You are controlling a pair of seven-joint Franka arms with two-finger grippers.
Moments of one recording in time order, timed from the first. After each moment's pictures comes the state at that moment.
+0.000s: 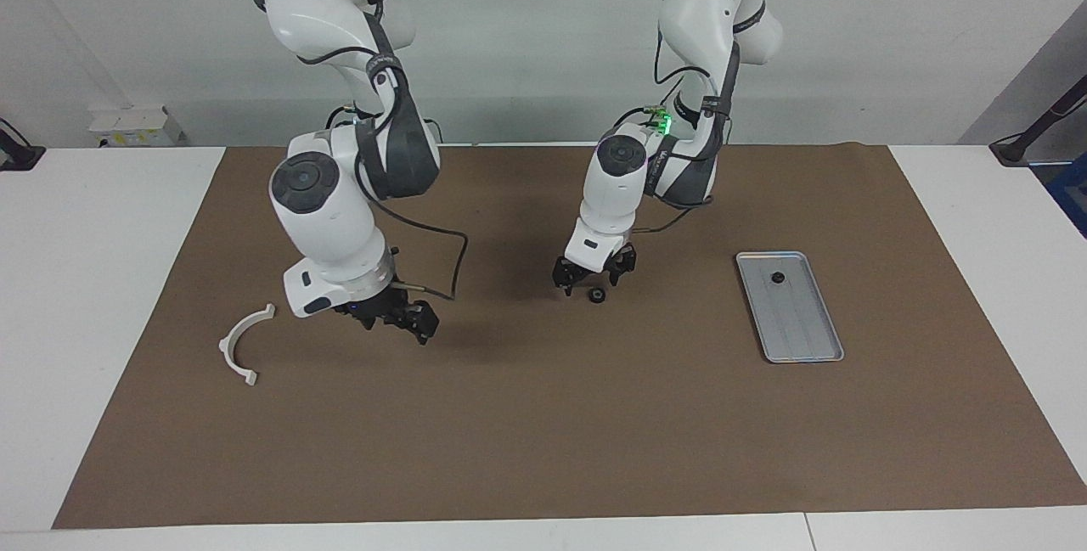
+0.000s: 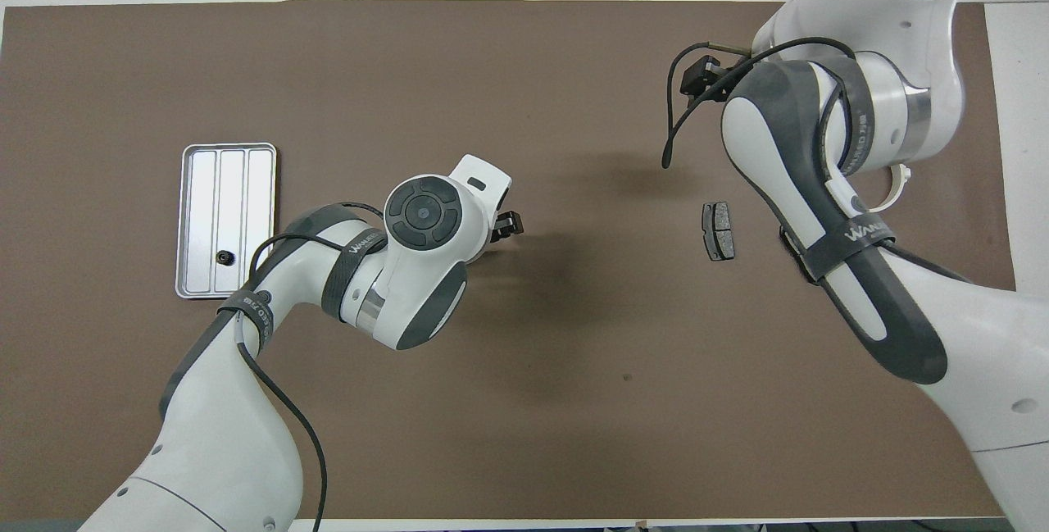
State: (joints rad) left arm -0.60 0.38 -0.02 -1.92 -0.01 2.38 -0.79; right arm 0.12 0.50 0.04 -1.38 0.04 1.90 0.40
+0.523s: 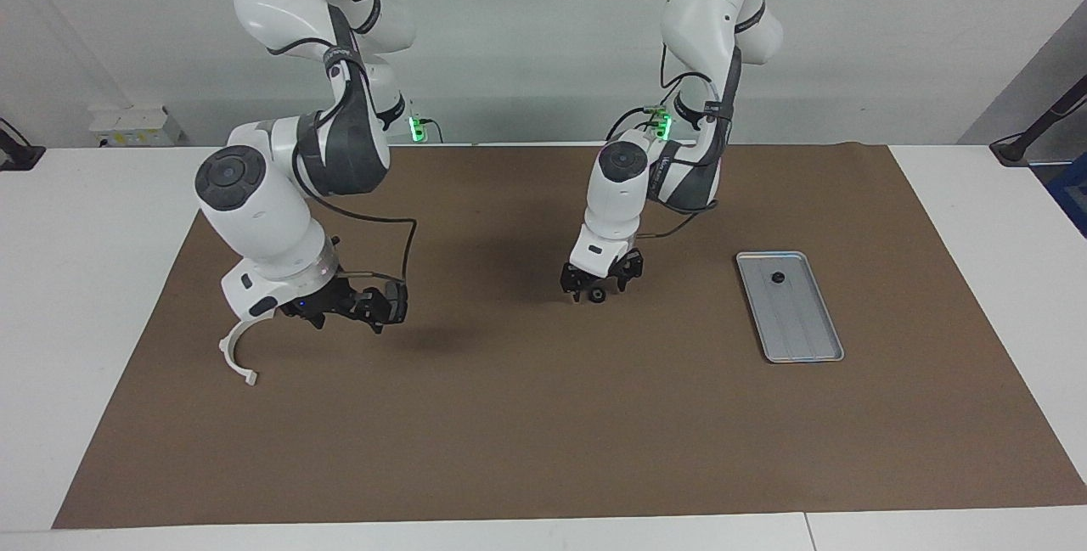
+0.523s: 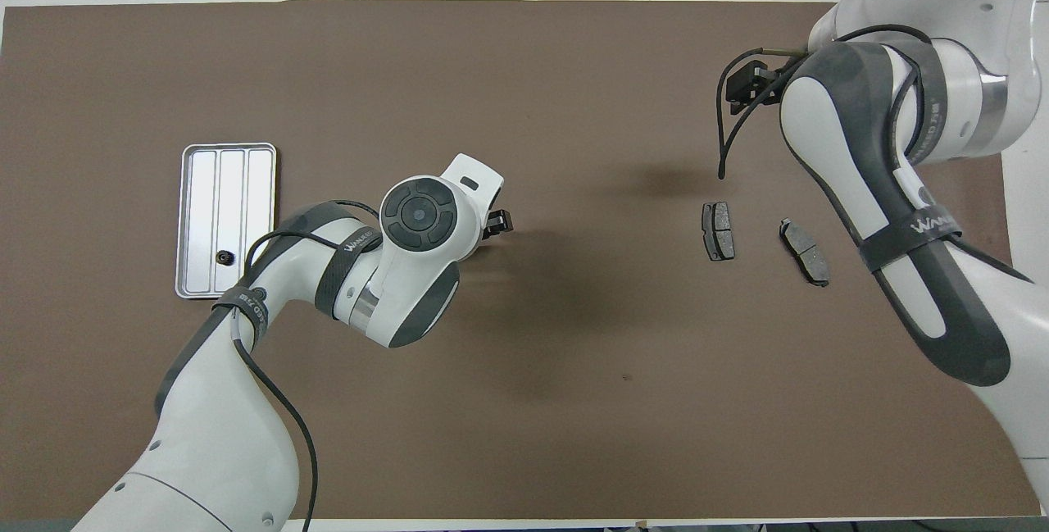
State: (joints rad) left arm -0.59 0.38 -0.01 -1.94 0.03 2.40 -0.79; right arm 0.06 0.47 0.04 -1.38 0.04 1.84 0.23
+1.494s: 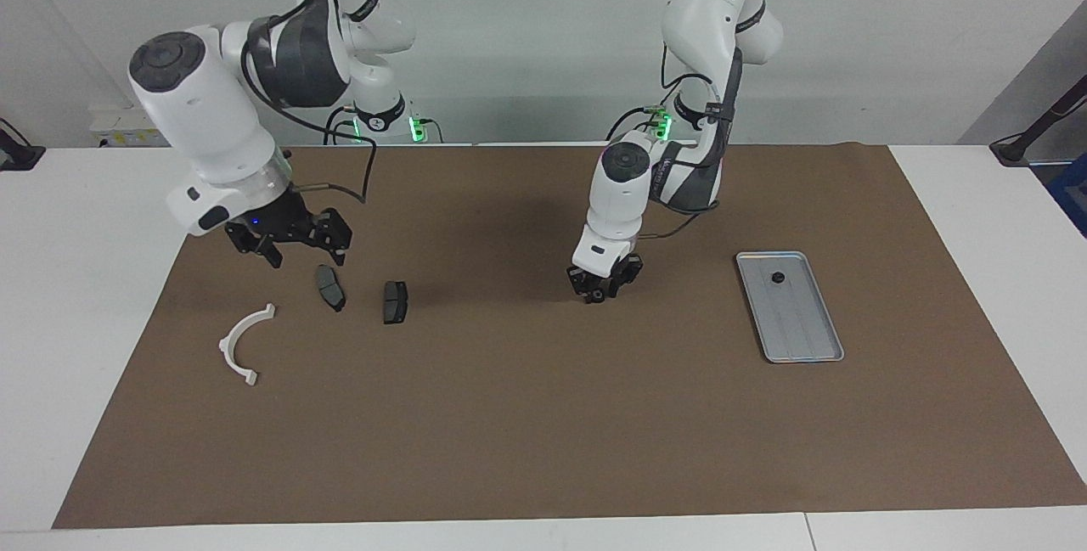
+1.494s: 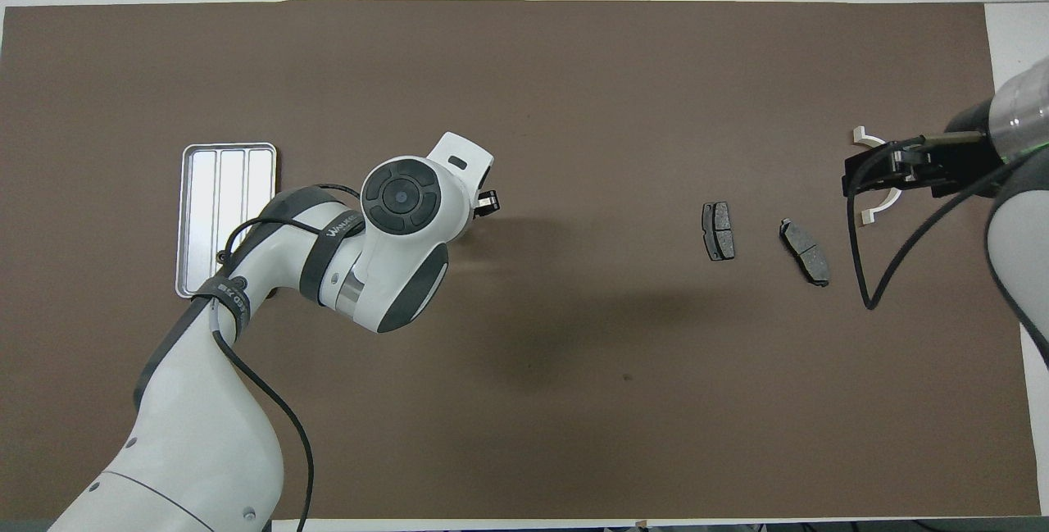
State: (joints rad) left arm -0.56 0.38 0.00 -1.86 0.04 2.35 -0.77; right arm 0.00 0.00 0.04 -1.64 0.04 1.60 0.06
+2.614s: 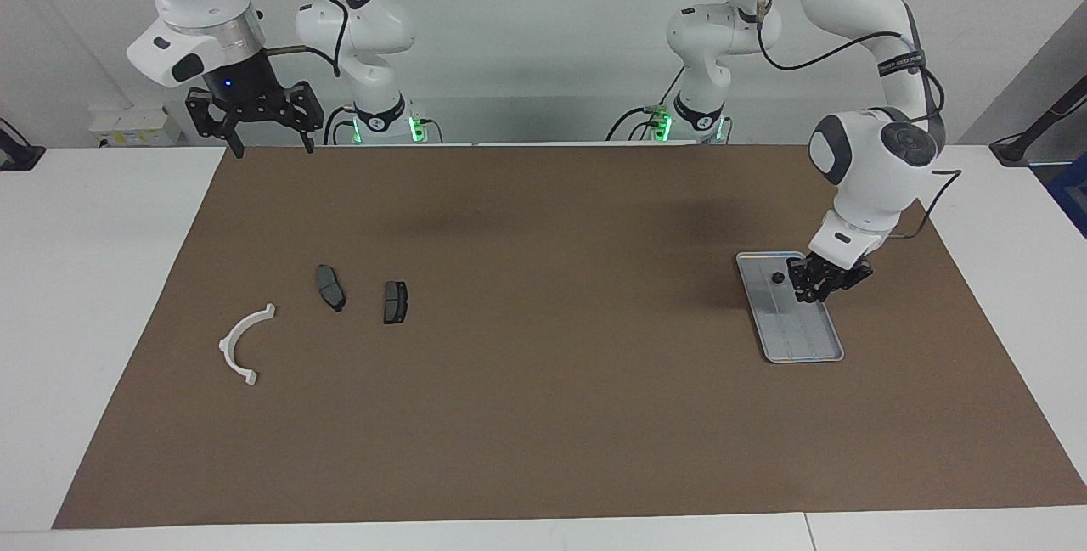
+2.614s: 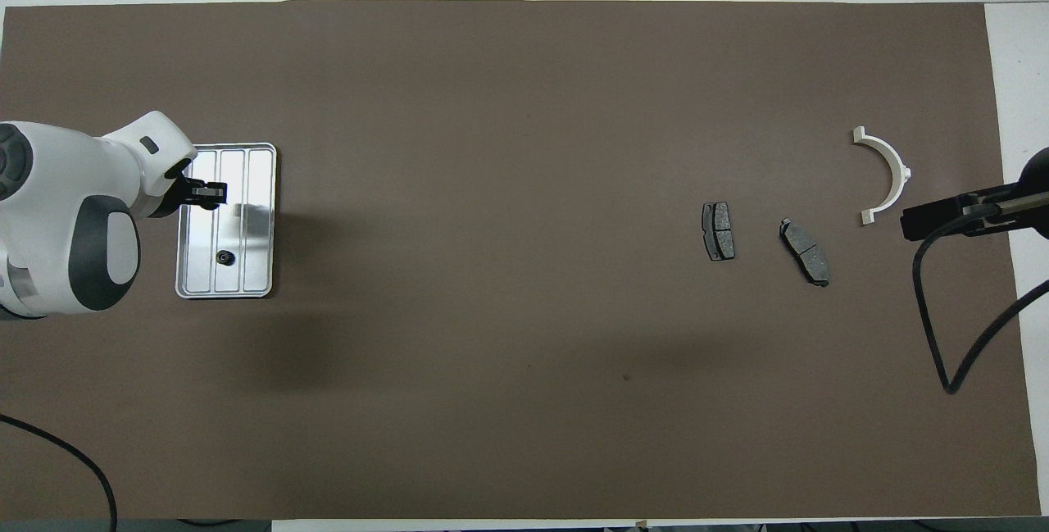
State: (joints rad) left arm -0.01 0.21 0.00 -2.08 0.02 2.42 0.12; right arm -0.01 -0.11 0.04 -1.66 -0.04 1.56 -0.08
